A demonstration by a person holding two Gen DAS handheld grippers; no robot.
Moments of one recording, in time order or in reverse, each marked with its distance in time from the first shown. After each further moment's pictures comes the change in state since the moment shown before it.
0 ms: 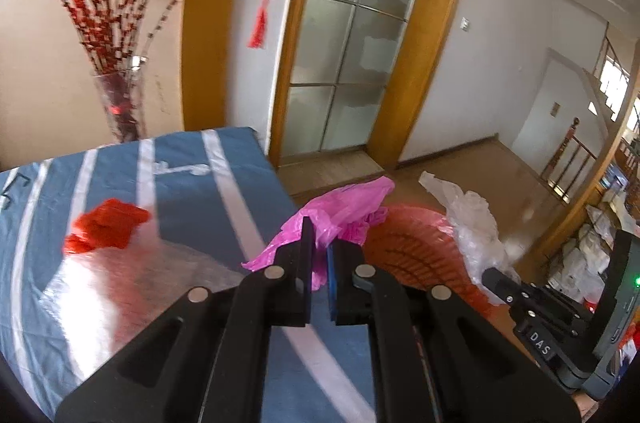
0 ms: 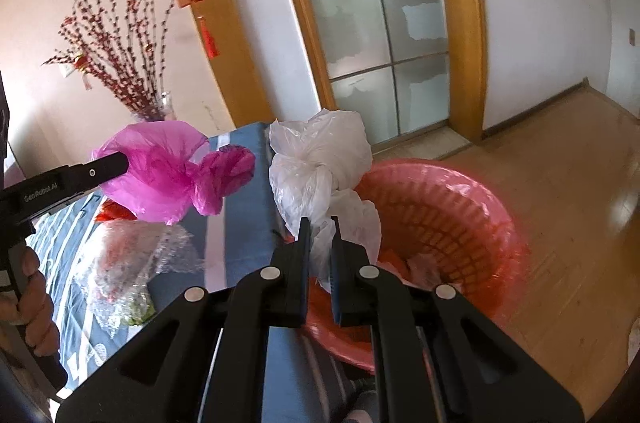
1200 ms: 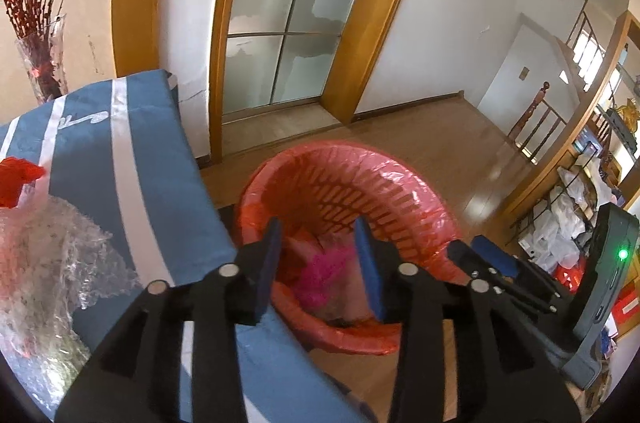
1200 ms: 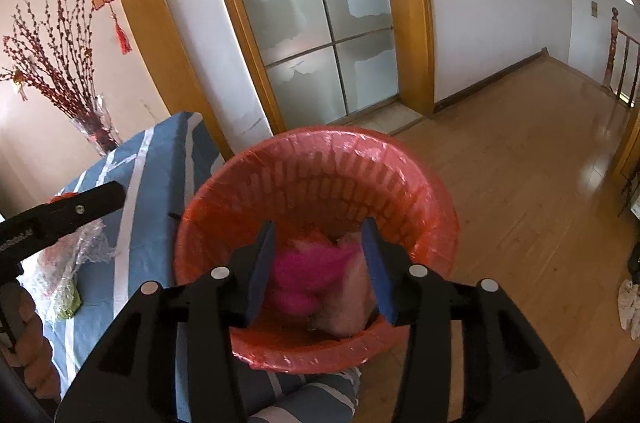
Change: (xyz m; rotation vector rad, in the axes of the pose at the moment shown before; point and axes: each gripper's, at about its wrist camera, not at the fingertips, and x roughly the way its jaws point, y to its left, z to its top) left arm 0.076 -0.072 -0.041 0.033 0.157 -0.125; right arm 0.017 -0.082 -0.023 0.098 0.051 -0.143
